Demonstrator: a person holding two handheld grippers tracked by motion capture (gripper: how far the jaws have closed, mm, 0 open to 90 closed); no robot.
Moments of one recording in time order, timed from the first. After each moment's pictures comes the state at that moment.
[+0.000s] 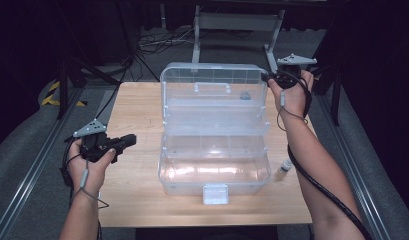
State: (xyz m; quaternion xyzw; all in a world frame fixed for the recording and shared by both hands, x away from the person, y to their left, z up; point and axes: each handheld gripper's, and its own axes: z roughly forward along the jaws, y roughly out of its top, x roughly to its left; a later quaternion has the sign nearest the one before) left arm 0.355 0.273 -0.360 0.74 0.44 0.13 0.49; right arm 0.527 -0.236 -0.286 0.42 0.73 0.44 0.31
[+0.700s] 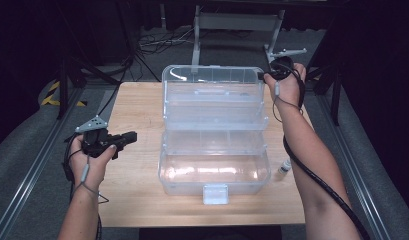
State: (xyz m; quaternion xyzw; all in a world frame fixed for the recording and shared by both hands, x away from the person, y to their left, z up) left arm 0.368 0.278 -0.364 0.75 0.44 0.12 0.49; right arm 0.567 -0.231 -0.293 0.46 0.76 0.39 0.26
